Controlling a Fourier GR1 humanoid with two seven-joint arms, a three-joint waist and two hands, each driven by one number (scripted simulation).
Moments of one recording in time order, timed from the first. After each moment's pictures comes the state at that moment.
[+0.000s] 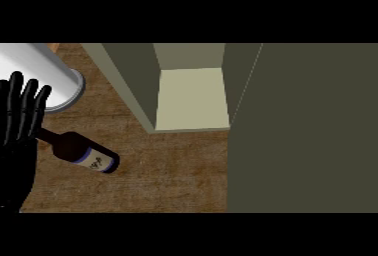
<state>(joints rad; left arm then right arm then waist) -0.03 0.11 0.05 -2.10 -0.01 -0.03 0.01 -0.01 -0.10 0.02 -2.10 0.01 -0.02 -0.01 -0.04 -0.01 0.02</state>
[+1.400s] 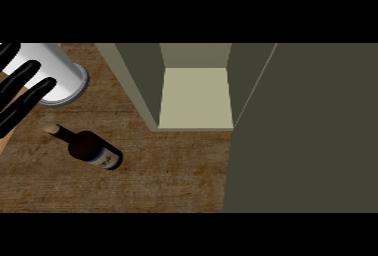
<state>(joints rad) -0.33 0.31 0.20 -2.23 0.89 0.02 0.74 0.28 -0.15 0.29 -2.49 -0.12 0.12 0.27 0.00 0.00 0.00</state>
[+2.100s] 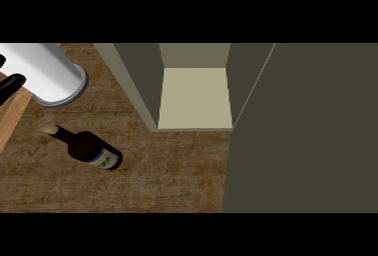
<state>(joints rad) -0.38 0.39 0.25 -2.31 0.91 0.21 0.86 0.27 -0.15 0.34 -2.51 -0.09 0.07 0.35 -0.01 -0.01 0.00</state>
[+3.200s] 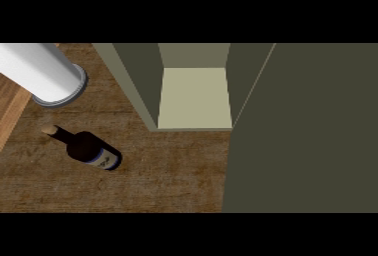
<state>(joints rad) -0.32 0.50 0.48 -2.13 0.96 0.01 0.83 0.17 -0.16 0.38 -2.52 -0.07 0.00 0.43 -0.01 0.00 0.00</state>
